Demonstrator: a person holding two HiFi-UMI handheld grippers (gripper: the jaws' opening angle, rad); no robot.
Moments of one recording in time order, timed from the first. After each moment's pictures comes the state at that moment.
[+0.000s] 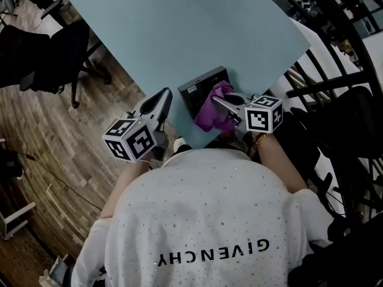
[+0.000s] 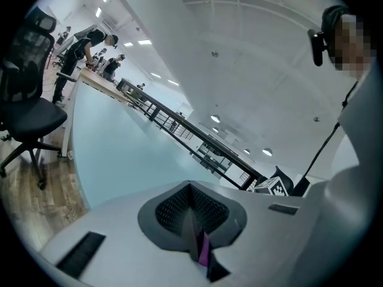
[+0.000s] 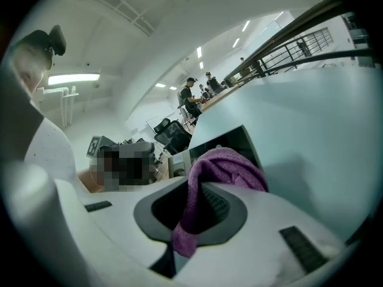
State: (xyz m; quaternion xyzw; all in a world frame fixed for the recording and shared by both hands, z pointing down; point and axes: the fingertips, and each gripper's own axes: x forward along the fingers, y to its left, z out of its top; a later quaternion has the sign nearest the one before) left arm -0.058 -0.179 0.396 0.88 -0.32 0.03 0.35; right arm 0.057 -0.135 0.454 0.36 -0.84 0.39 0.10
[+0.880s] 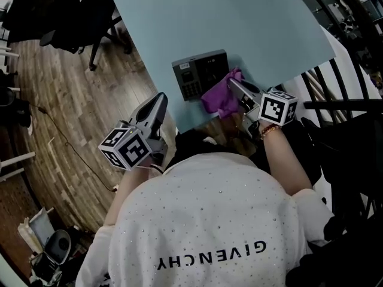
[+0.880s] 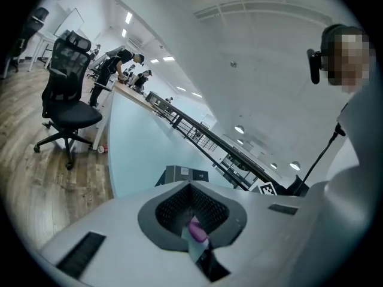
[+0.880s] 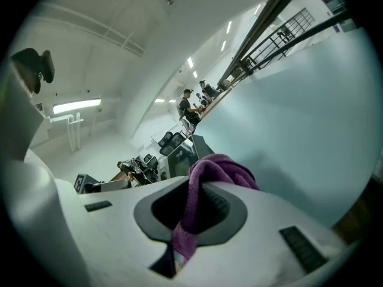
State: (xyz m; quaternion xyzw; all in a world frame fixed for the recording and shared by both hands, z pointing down) left arm -0.051 -0.093 0.405 0.81 -0.45 -0.01 0.37; right arm 0.131 -0.134 0.468 0.34 -0.83 0.44 0.02
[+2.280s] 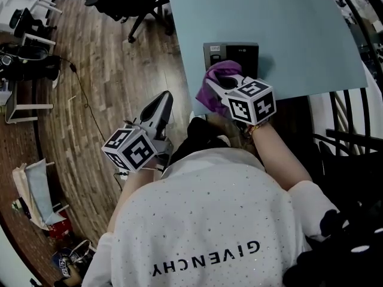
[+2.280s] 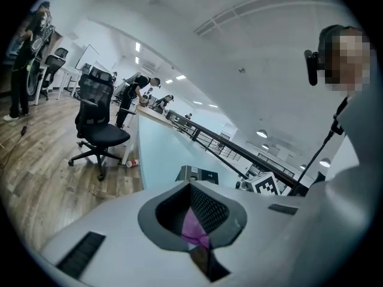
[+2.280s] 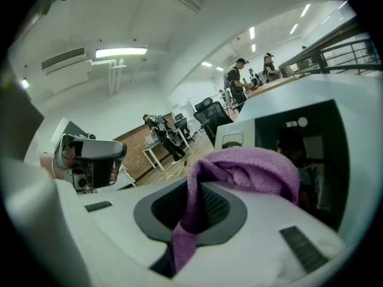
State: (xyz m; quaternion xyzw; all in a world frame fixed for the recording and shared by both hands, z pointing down) left arm -0.079 -0.015 0.385 0.75 -0.58 -0.01 0.33; right arm -0.005 -0.079 0.468 0.16 -0.93 0.28 0.18
